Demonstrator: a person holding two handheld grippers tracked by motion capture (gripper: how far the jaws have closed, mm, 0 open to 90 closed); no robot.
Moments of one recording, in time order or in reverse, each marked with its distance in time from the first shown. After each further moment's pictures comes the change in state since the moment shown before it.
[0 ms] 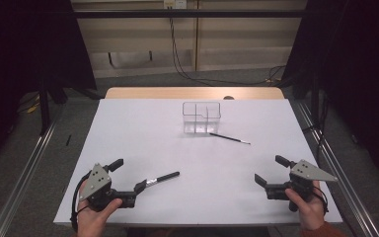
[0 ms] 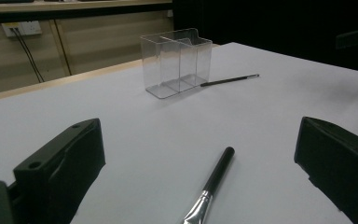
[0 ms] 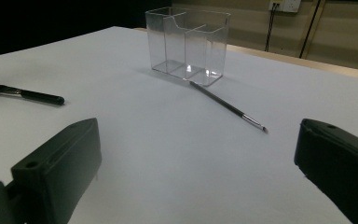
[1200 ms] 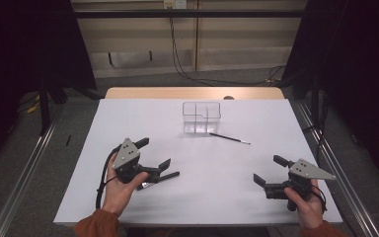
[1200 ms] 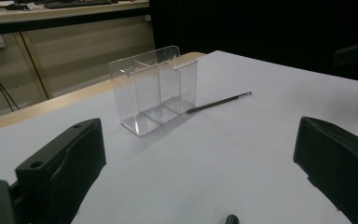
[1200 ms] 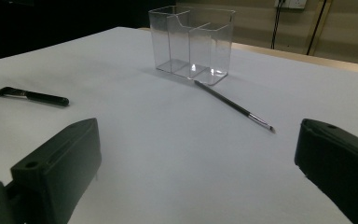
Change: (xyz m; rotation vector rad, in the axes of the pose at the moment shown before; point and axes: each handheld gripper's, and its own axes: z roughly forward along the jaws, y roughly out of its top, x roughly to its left) left arm 0.002 0.036 0.078 -0.006 -0.085 0.049; right arm -0.001 -0.001 0.004 0.004 0.024 0.022
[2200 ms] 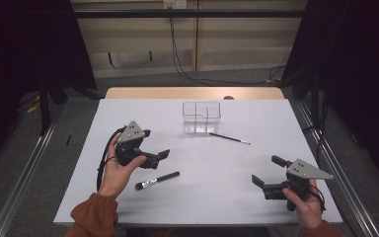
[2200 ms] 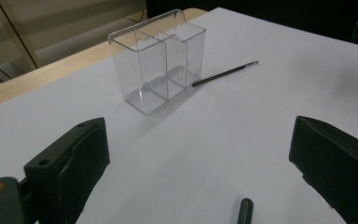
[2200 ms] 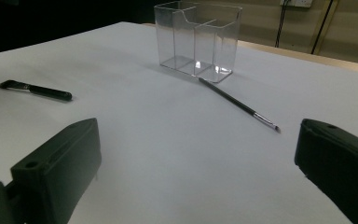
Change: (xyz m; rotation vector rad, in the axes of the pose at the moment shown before) left arm 0.027 0.029 0.015 0.260 -0.055 -0.002; right arm 0.002 0.000 0.002 0.013 0.014 -0.020
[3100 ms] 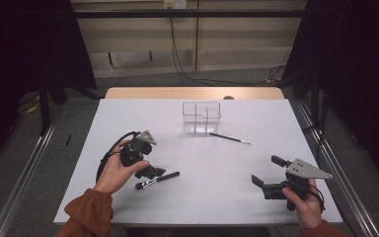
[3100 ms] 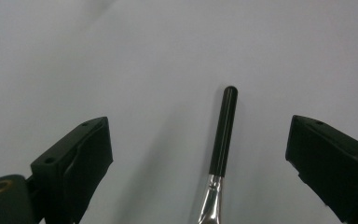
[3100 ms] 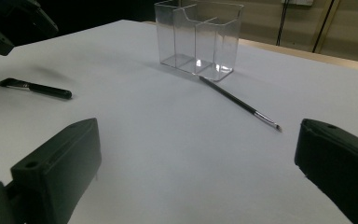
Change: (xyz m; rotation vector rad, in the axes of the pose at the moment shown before) left arm 0.005 -0.006 0.021 0.472 -0.162 0.050; right arm 0.000 0.000 0.001 0.007 0.002 -0.002
